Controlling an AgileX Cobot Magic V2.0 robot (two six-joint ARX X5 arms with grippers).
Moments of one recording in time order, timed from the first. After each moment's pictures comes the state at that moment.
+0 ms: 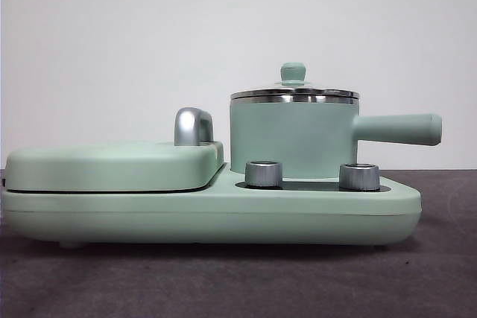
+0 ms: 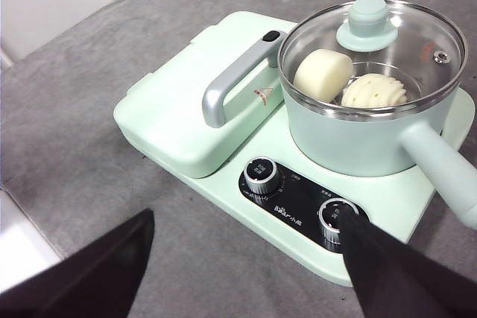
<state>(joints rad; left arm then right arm) -0.69 0.37 0.85 -0.91 0.02 -0.26 0.83 0.50 0.72 -0.62 0.02 0.28</state>
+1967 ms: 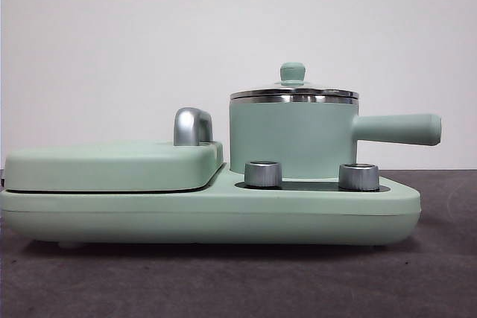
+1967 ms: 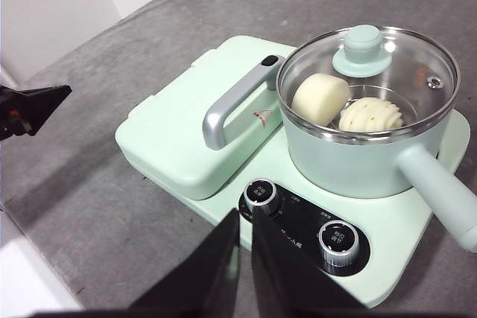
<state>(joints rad) 0.00 0.01 0.03 -0.18 0.00 -0.13 0.83 0.50 0.72 -0.57 0.03 0.28</state>
